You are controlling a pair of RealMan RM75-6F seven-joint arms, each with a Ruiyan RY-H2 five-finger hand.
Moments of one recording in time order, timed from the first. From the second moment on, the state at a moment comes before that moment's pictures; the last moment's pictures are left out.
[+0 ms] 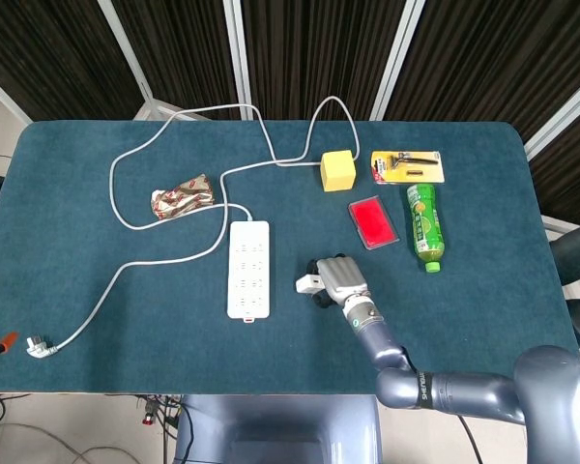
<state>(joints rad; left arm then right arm) -0.02 -1.10 -0.09 -1.63 1.41 1.56 0.06 0.98 -1.64 0.18 -1.52 -0.53 0.93 -0.51</state>
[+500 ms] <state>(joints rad) -0.02 -1.10 -0.09 -1.63 1.41 1.55 0.06 0.98 -1.68 0.20 -1.49 -0.55 0.93 -0.49</state>
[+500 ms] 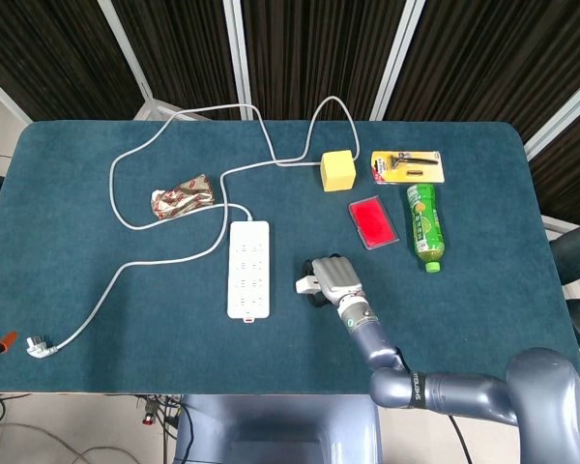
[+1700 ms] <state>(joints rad) -0.02 -1.10 -0.09 -1.63 1.41 1.55 0.07 0.96 -1.70 0.21 -1.44 -0.62 0.95 -0.48</state>
